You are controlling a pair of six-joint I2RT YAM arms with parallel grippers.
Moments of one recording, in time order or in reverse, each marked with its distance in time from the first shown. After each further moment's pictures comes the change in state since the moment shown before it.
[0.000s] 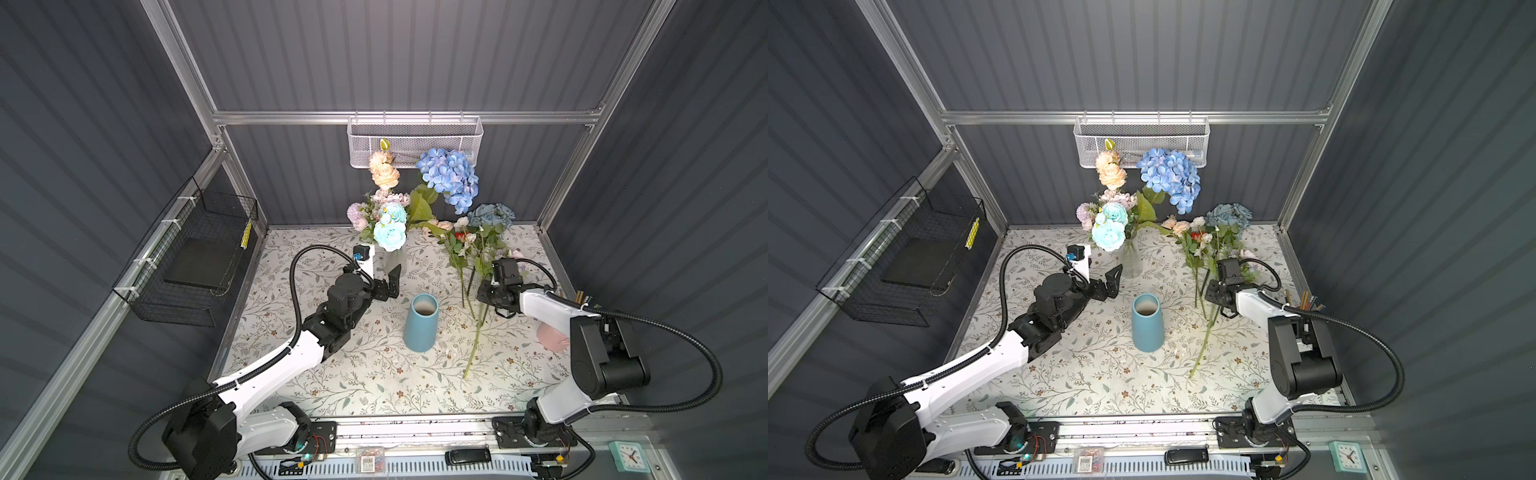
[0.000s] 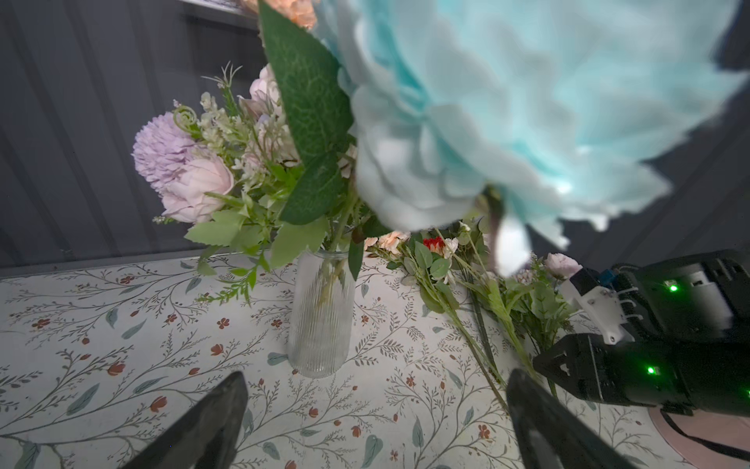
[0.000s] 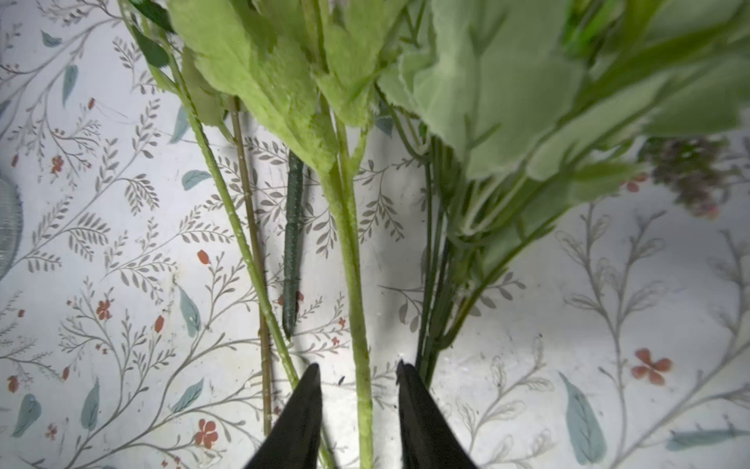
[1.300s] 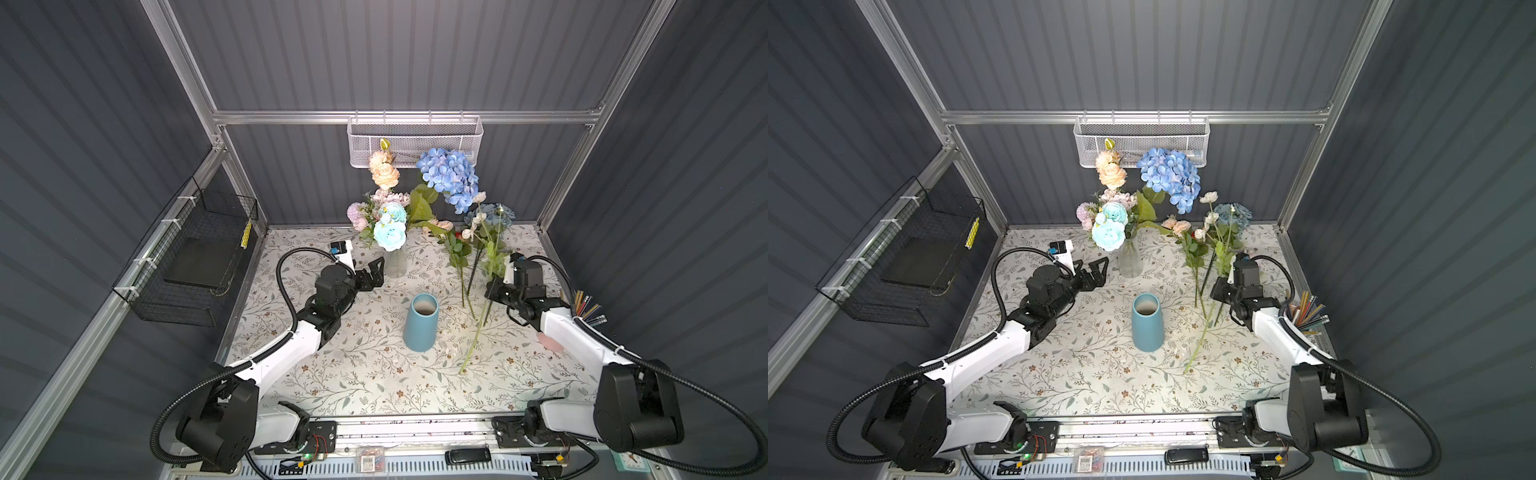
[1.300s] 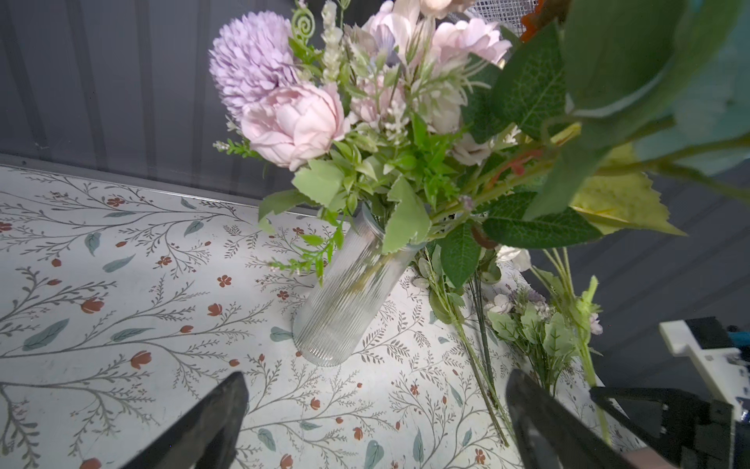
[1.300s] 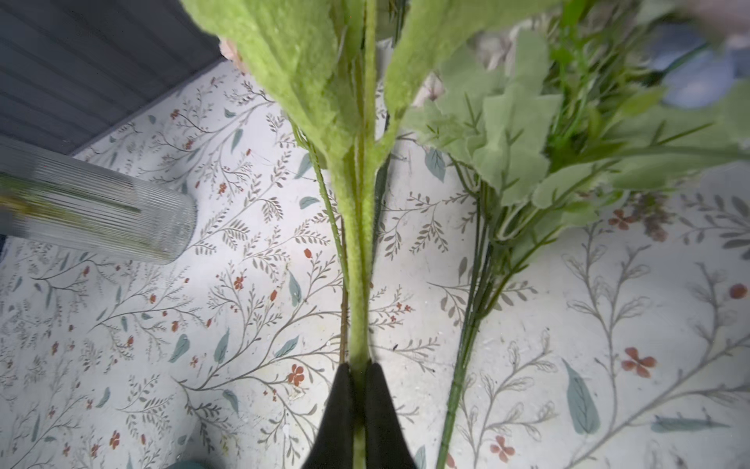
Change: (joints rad) left arm 0.209 0.083 -0.049 0.101 0.195 -0.223; right arm -0.054 -0.336 -0.130 0.081 -0.167 -0.038
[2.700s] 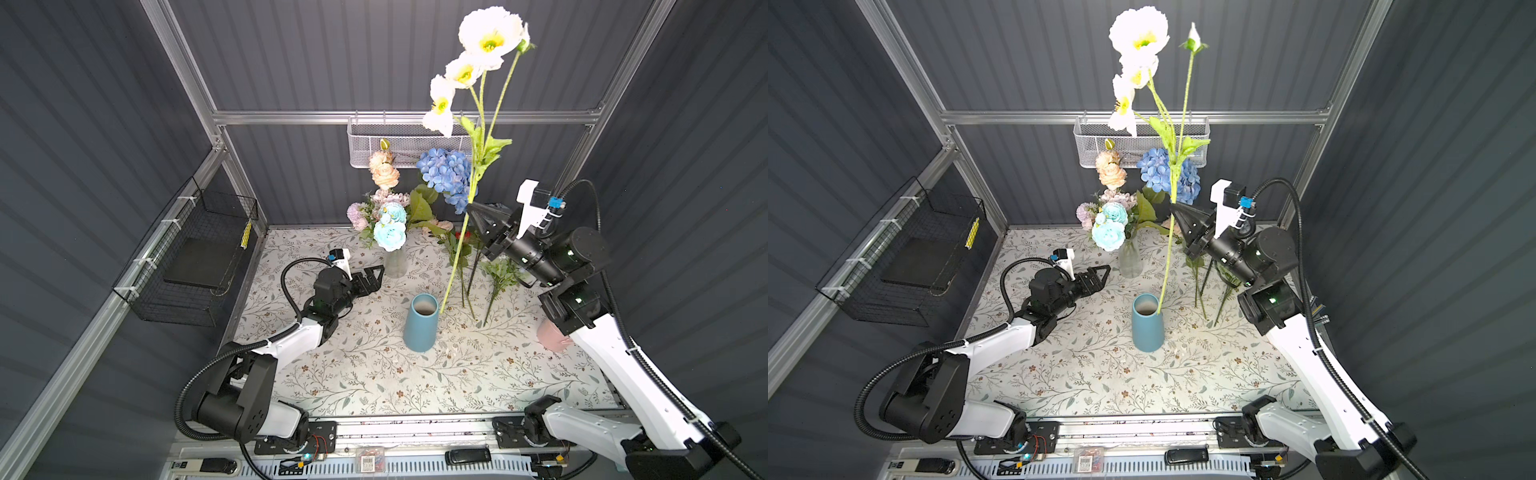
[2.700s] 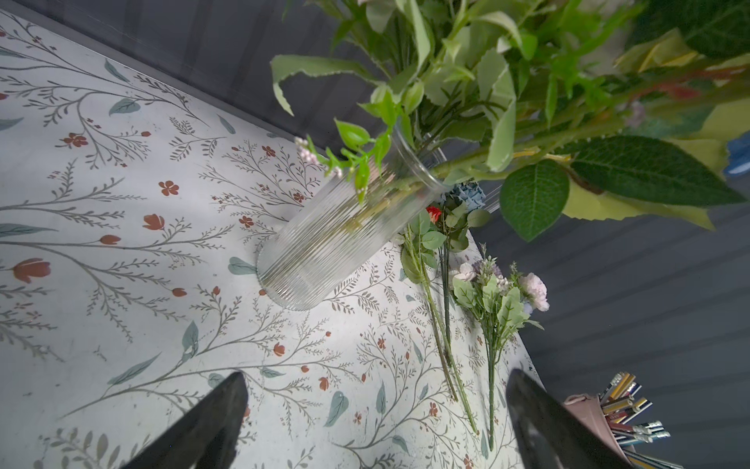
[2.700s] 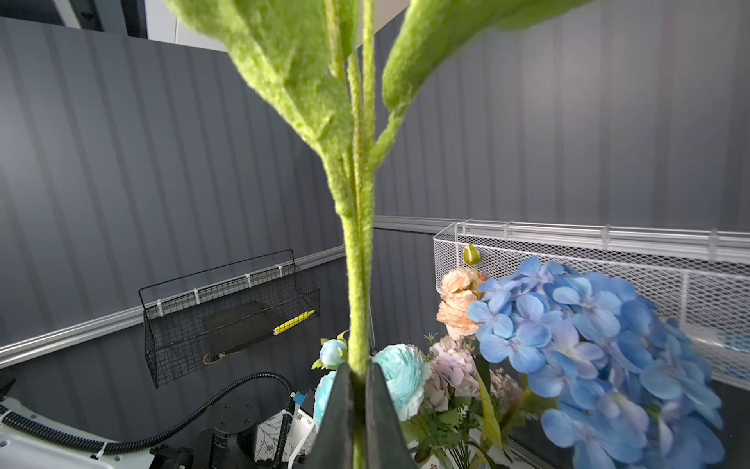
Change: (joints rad) left arm 0.078 0.127 -0.064 0.116 0.251 -0.212; right arm 0.330 -0.177 0.480 0.381 -0.325 -0.179
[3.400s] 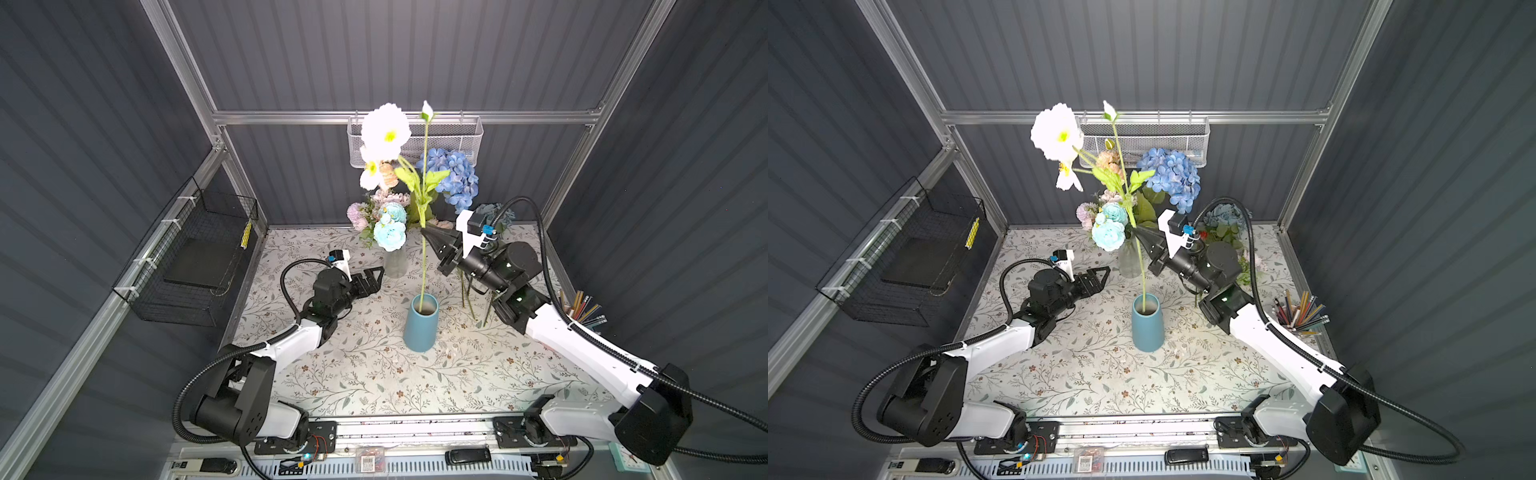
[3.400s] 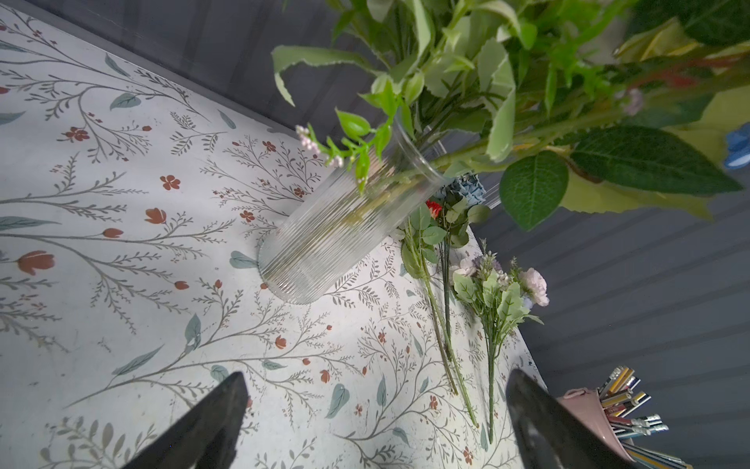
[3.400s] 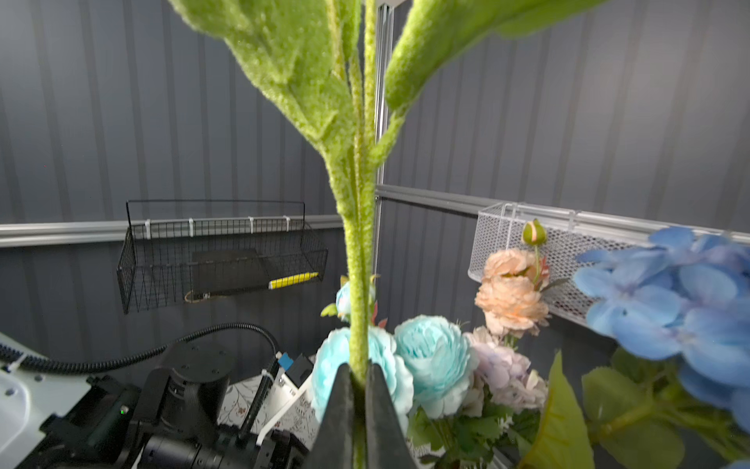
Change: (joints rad) left arm 0.000 -0.016 -0.011 -0.015 0.003 0.004; right arm 0.175 0.159 -0.221 0.322 0.060 -0.230
